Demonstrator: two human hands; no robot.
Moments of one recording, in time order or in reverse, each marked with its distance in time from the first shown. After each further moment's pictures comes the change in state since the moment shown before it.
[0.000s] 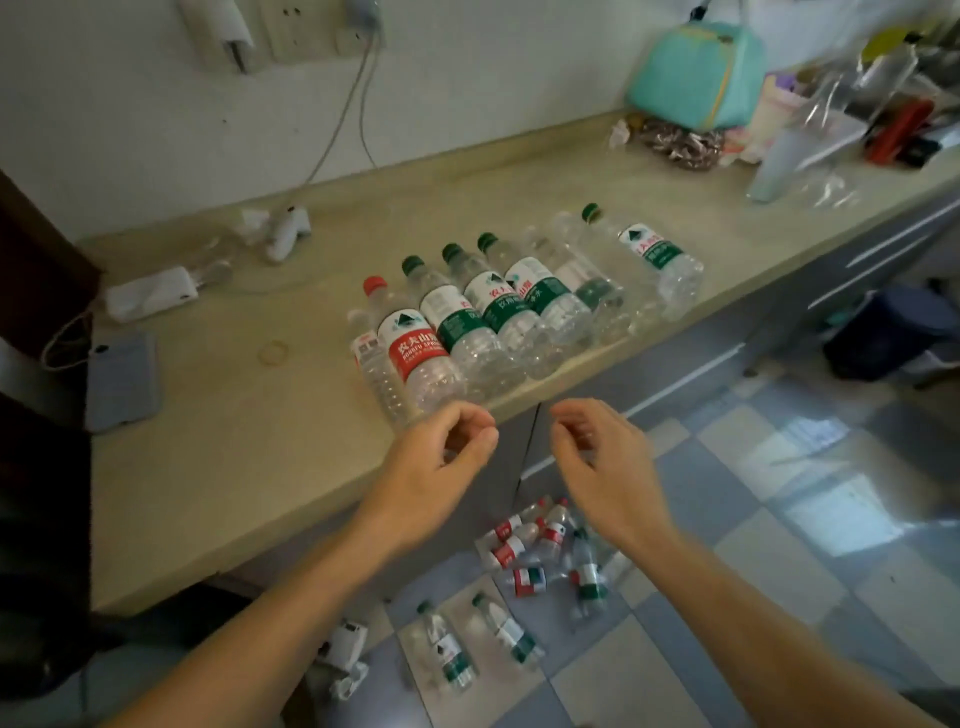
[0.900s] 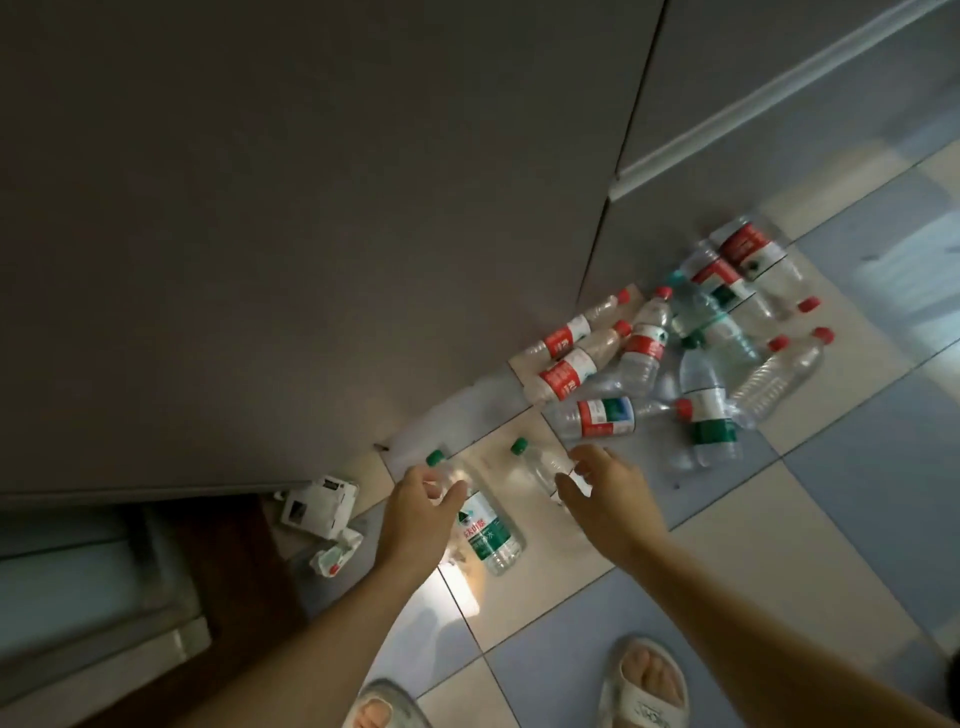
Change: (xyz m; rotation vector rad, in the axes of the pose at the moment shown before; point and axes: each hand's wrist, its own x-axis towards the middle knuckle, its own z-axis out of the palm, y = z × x) left_hand -0.095 -0.602 0.230 0.275 0.018 -0.884; right_hand -0.170 0.465 0.398 -0.096 -0.539 0.585
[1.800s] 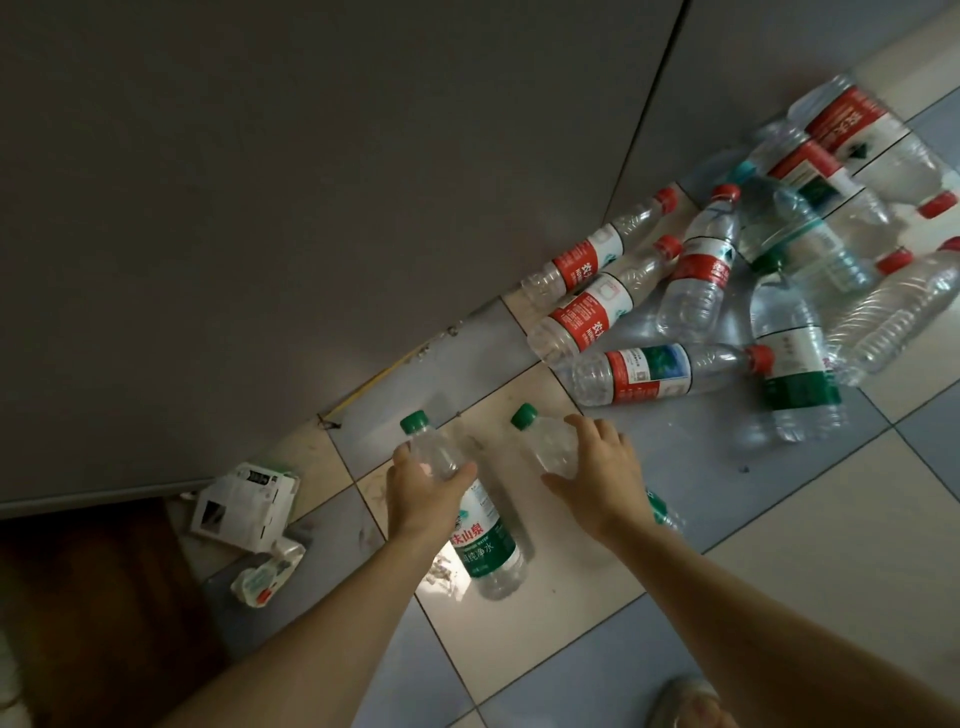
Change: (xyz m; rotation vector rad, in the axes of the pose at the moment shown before) left_hand 0.132 -0.095 0.121 -0.253 0.038 -0.165; right_hand 0.128 0.108 0.145 -0.135 0.042 0.054
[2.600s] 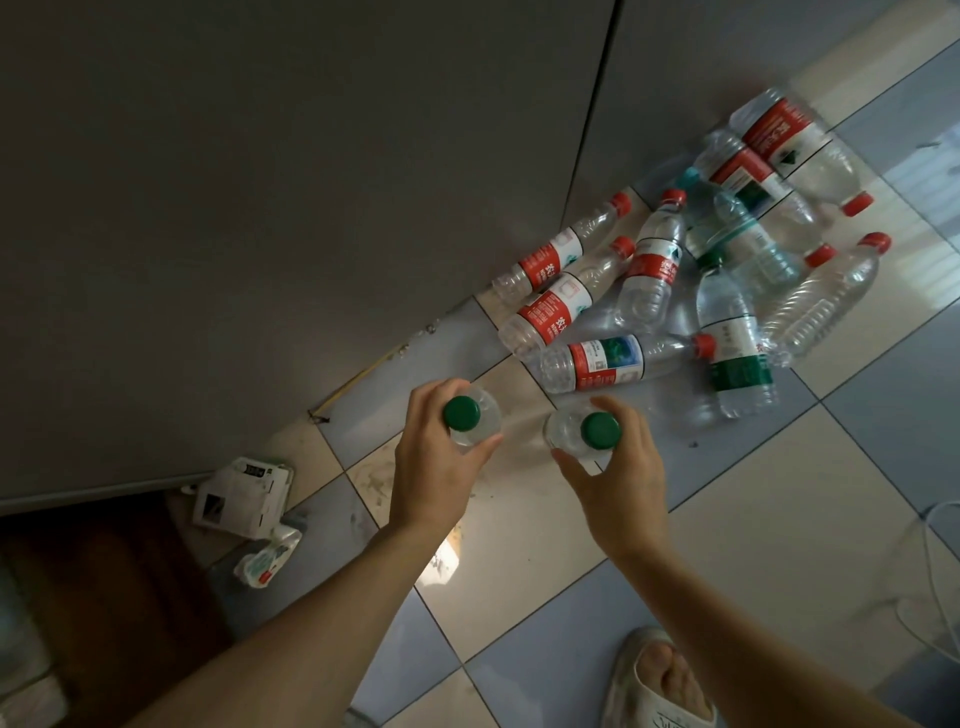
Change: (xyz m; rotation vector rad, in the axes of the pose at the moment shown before) left_hand -0.049 0.050 0.002 0.170 0.027 0.687; right_hand -0.069 0.004 -0.051 0.358 0.394 -0.139
